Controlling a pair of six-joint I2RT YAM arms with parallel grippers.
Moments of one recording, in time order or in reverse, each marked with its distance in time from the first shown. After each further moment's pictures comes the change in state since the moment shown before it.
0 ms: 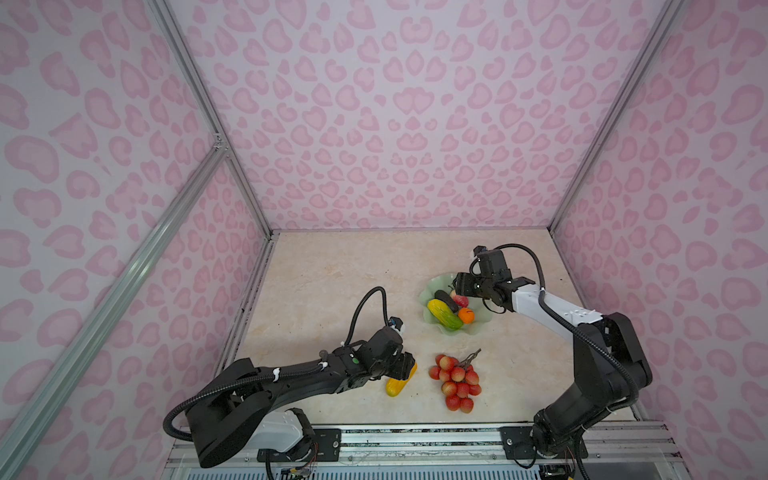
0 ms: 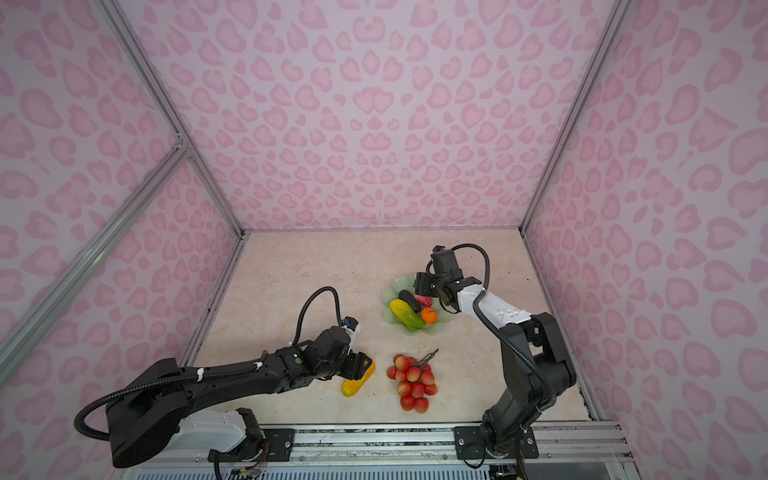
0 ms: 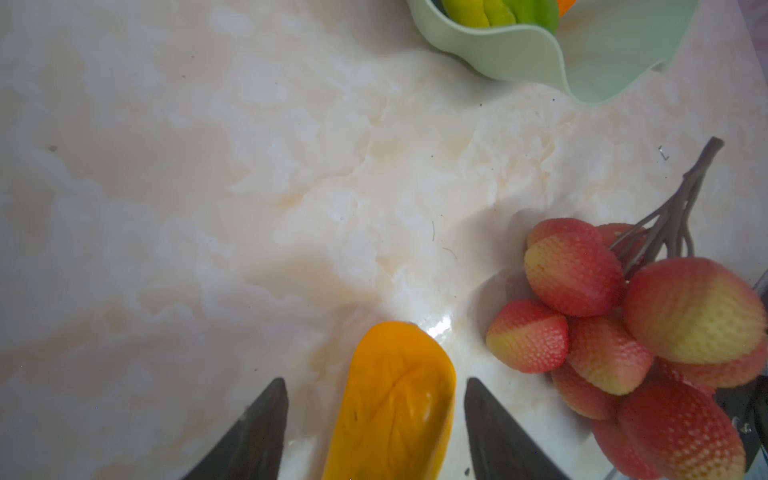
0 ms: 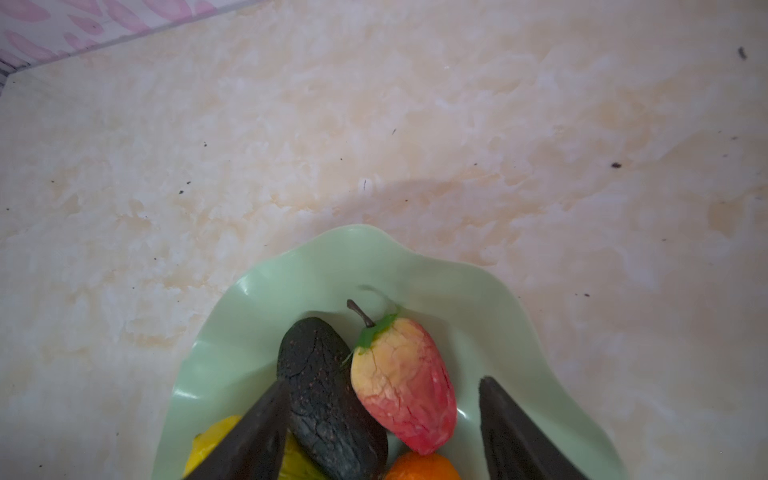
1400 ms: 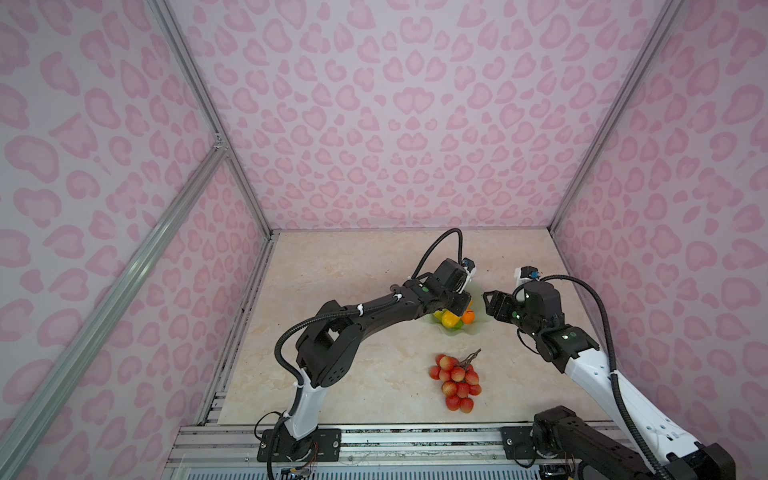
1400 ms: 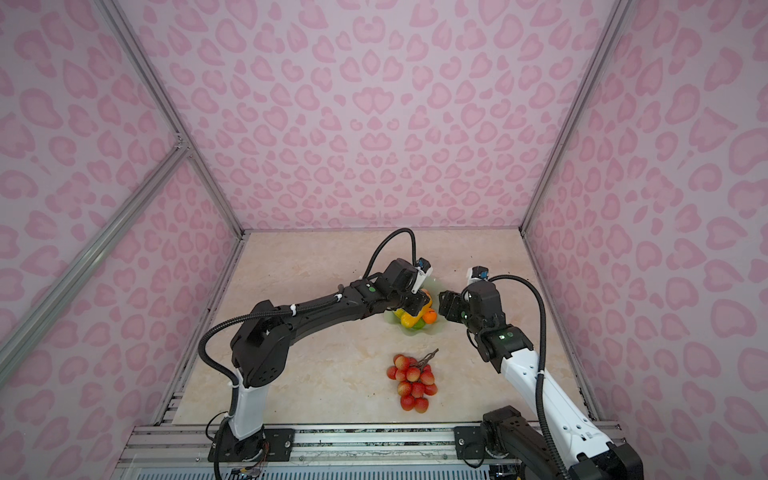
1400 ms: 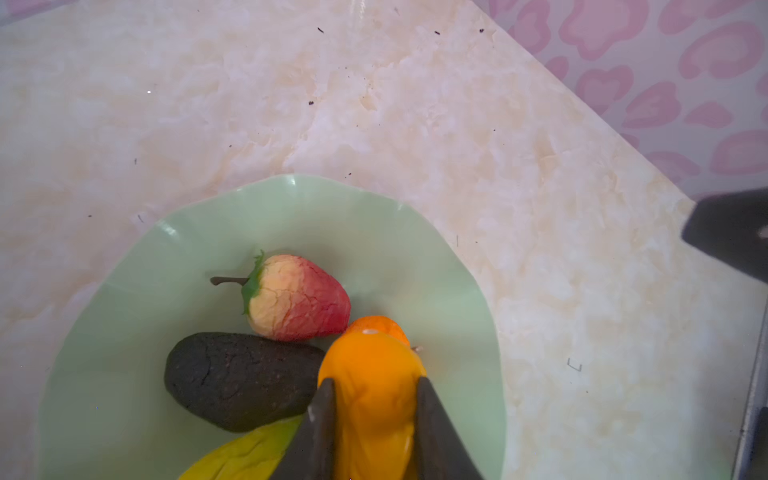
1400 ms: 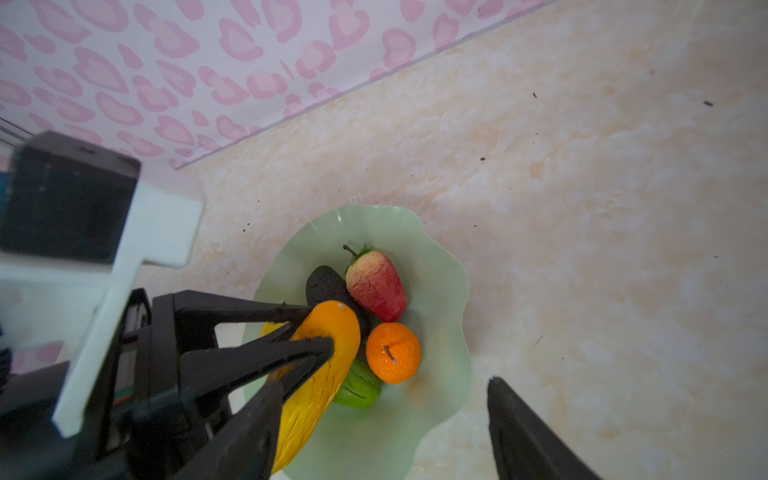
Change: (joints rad) left arm 0.049 0.703 1.051 -0.198 0.104 0.402; right arm -0.048 -0.658 -0.375 -0.084 0.040 0.137
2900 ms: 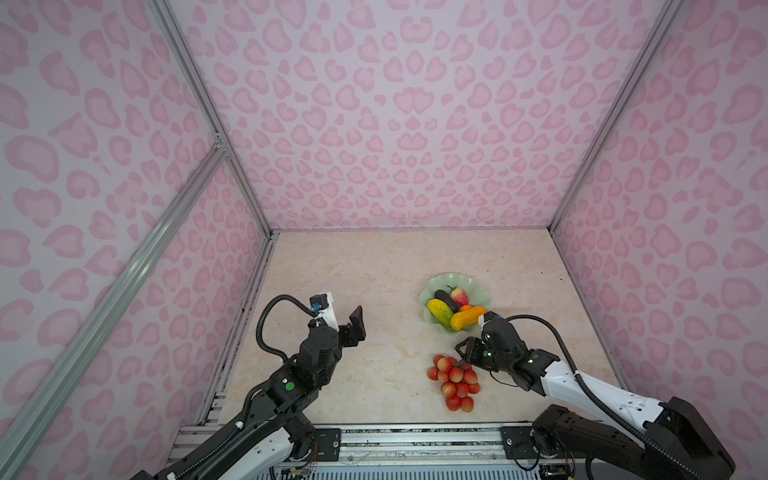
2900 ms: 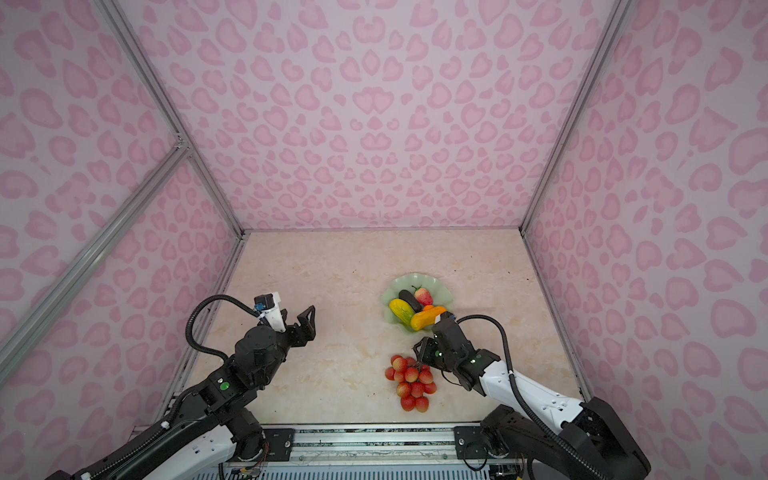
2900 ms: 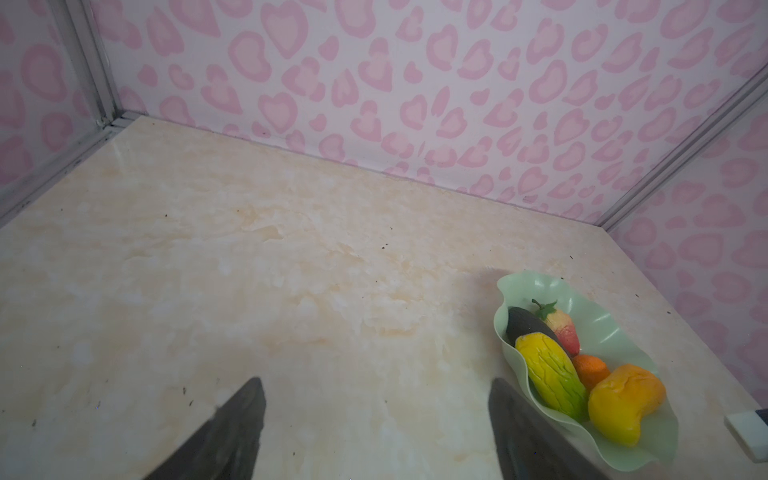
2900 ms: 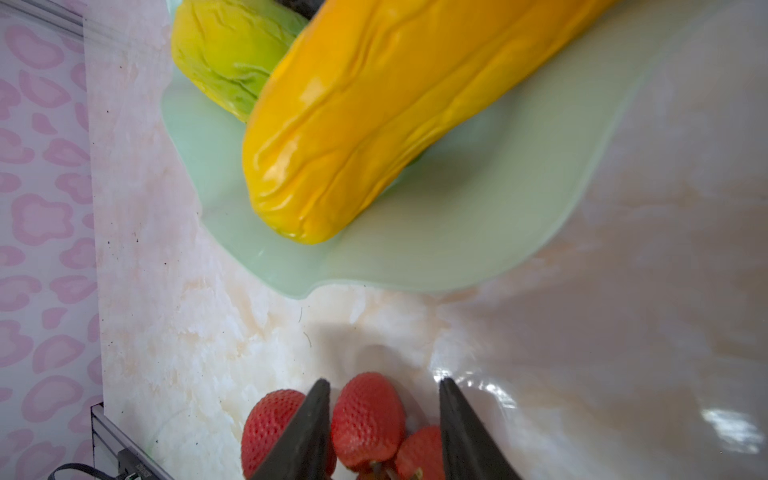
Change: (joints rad) left arm 0.195 -1.443 -1.209 0.179 -0.612 -0.339; right arm 0.323 0.101 -0.275 0.139 -0.099 0.393
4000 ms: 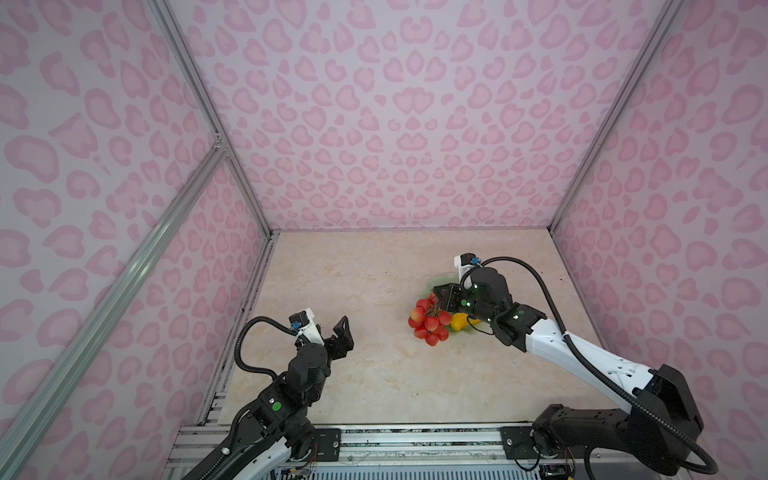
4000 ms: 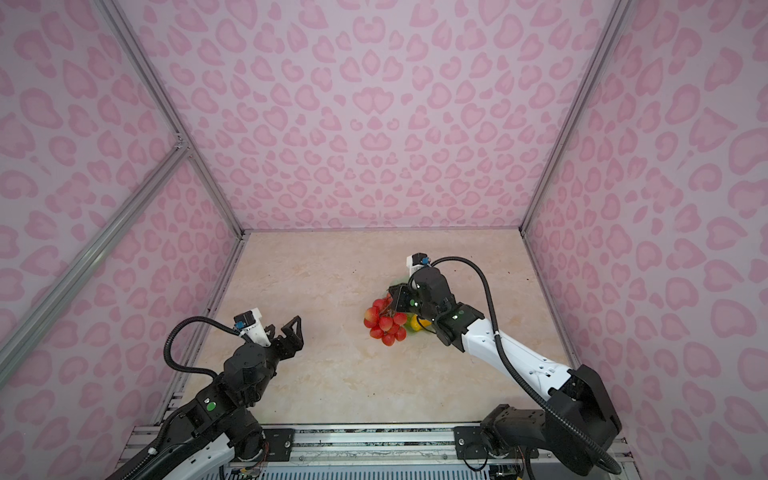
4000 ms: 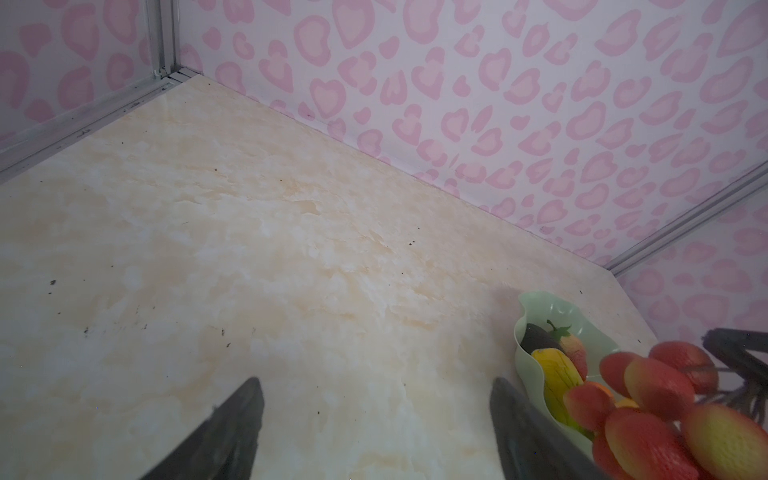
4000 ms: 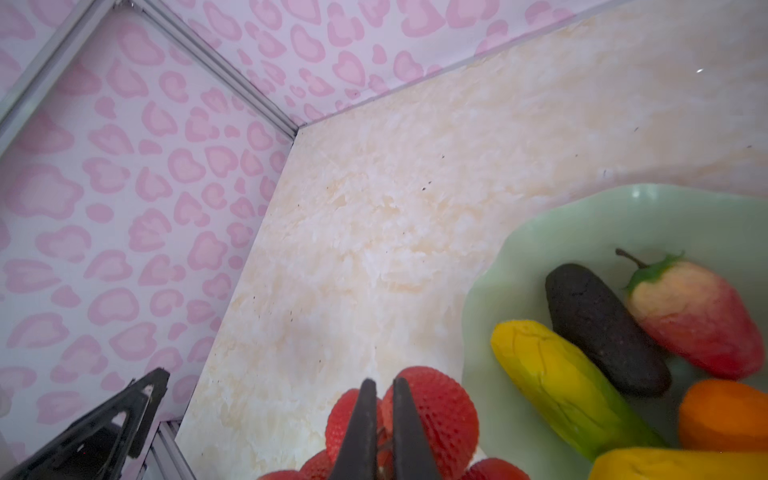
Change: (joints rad) left arm 0.004 -0.200 -0.076 -0.126 -0.060 -0.129; right arm -0.010 0.262 0.516 0.117 -0.010 -0.237
